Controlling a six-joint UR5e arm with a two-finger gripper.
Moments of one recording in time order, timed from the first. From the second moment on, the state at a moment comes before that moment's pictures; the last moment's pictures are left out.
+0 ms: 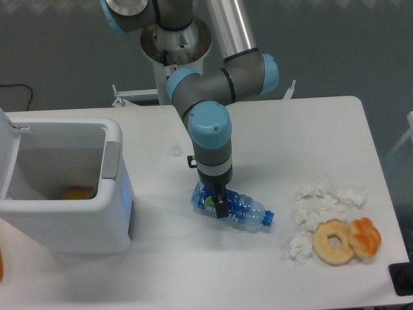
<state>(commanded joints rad) 2.42 -1.97 -1.81 -0.85 1.57 1.82</state>
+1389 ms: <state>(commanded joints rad) 2.39 -1.99 -1.83 -0.84 1.58 1.78</state>
